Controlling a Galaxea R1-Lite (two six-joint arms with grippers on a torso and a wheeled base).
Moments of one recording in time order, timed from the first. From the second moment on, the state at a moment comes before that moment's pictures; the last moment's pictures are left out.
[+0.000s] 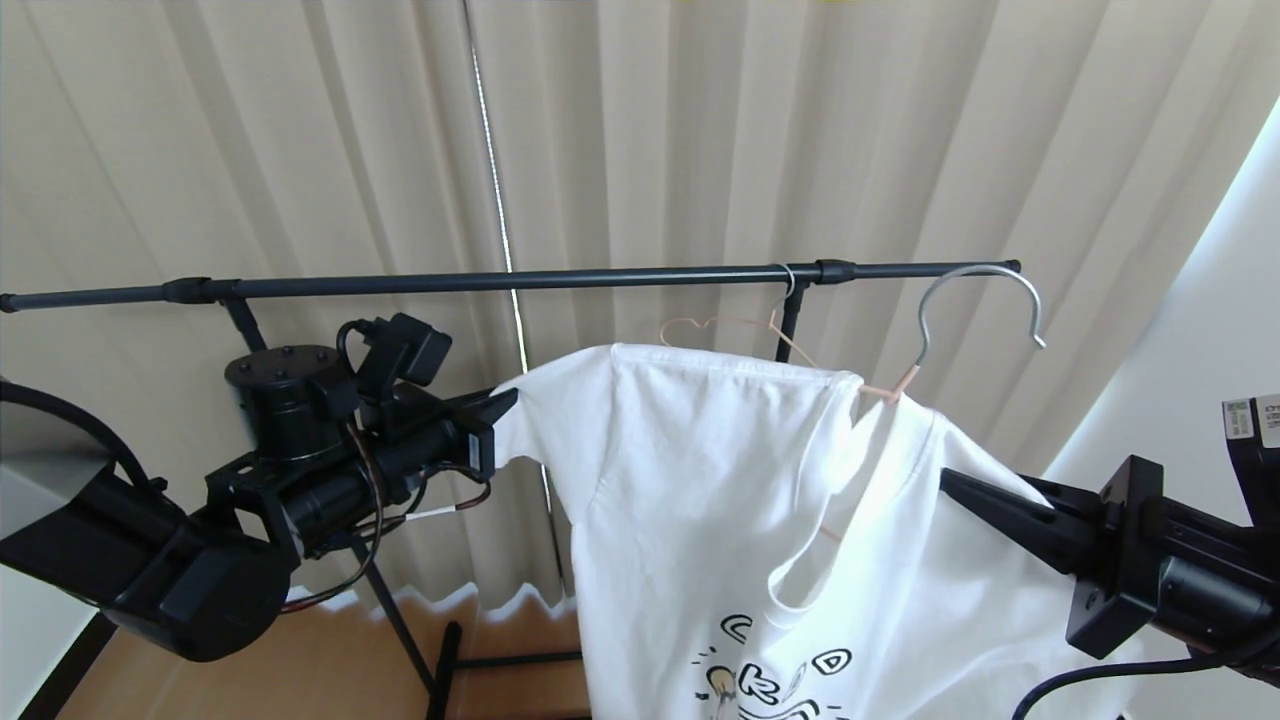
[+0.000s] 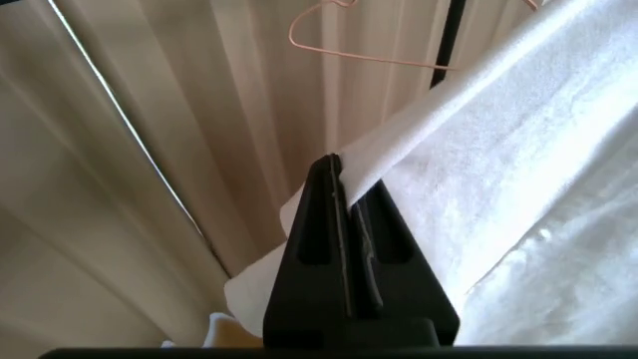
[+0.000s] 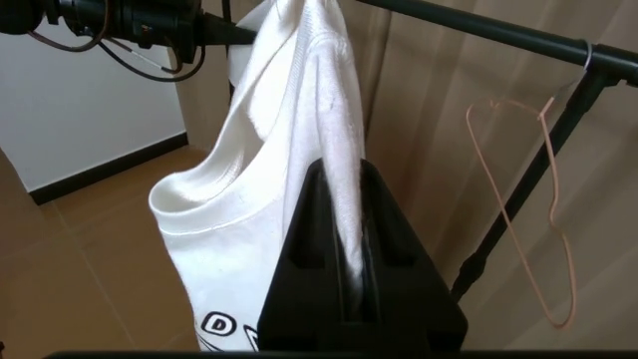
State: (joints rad) left arm -0.29 1.91 -0.66 -1.14 -0.24 0.13; right arm 0.28 1.43 -0.16 -1.28 0.56 -0.03
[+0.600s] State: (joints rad) left arm -0.23 1.93 -0.69 -1.13 -0.24 0.13; right arm 0.25 1.43 -0.17 -1.29 0.56 -0.01
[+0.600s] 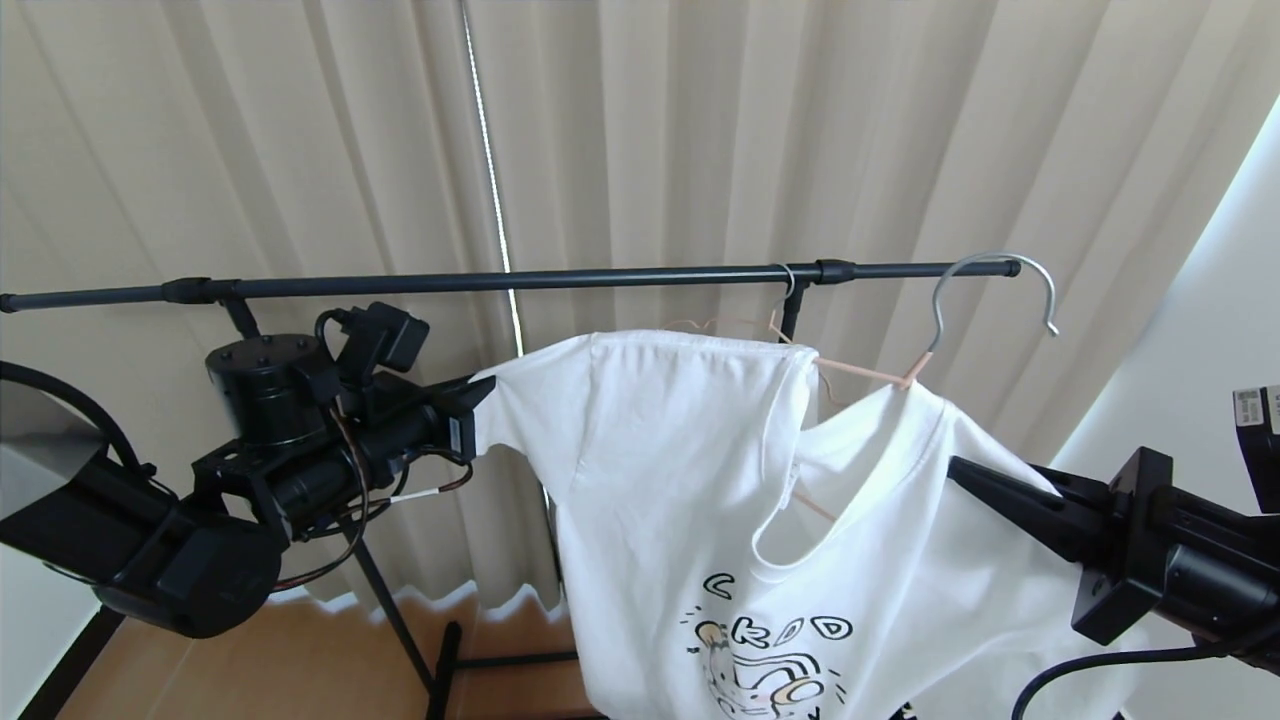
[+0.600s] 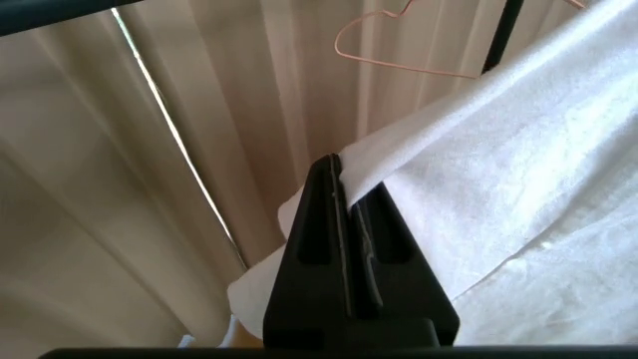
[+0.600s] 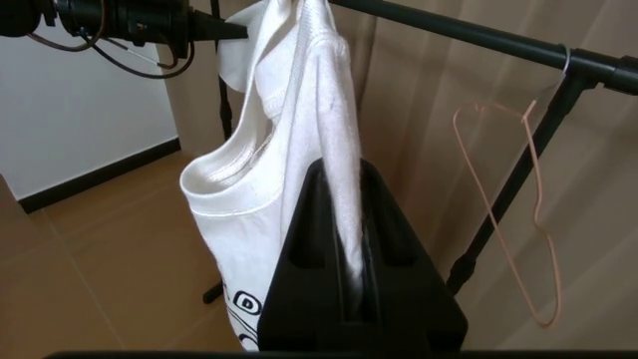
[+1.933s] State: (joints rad) left arm -0.21 1.95 -0.70 -1.13 -0.24 0.14; right arm 0.22 1.41 -0.19 -1.29 0.56 0.02
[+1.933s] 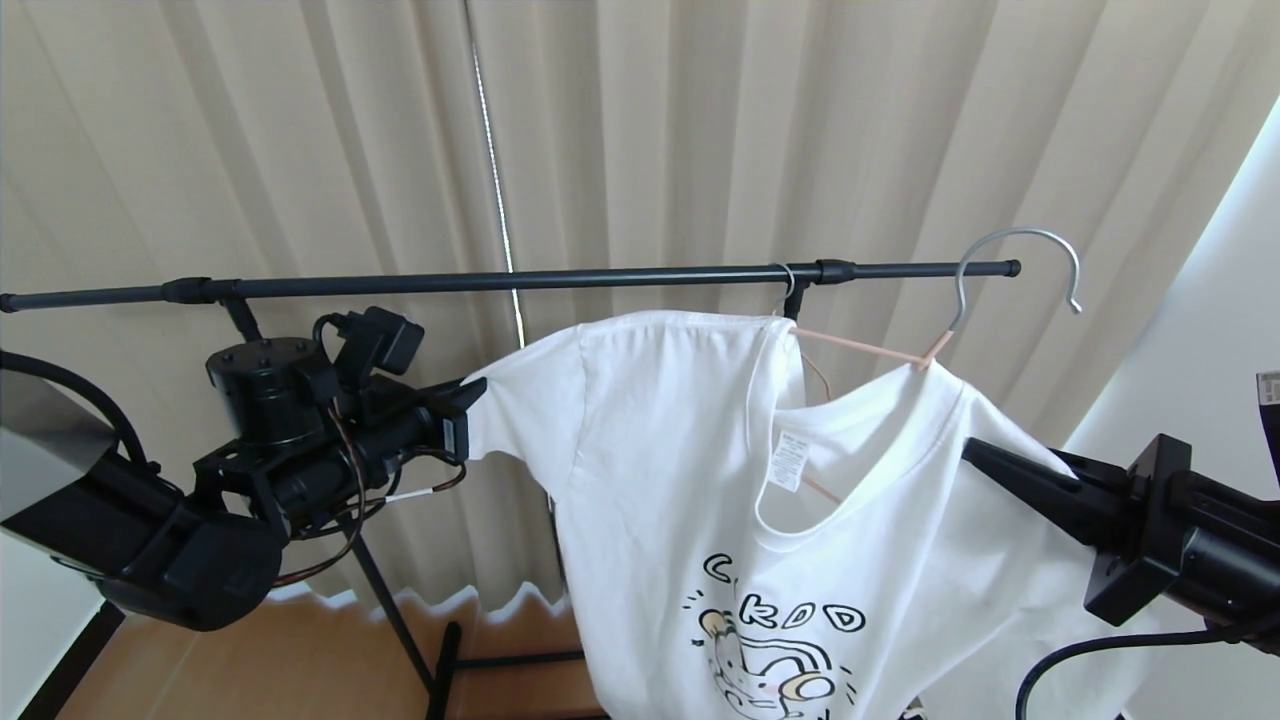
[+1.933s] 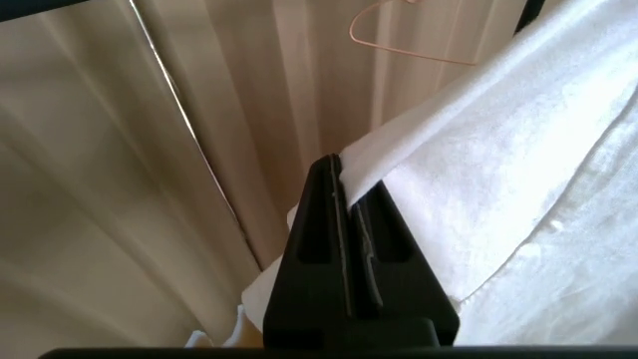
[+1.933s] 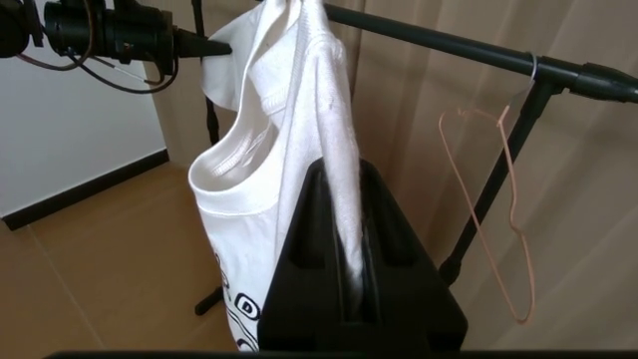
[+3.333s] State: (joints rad) left arm -0.20 1.77 -0.60 -1.04 -0.48 0.10; right arm 0.22 1.46 -0.15 -1.29 0.70 0.02
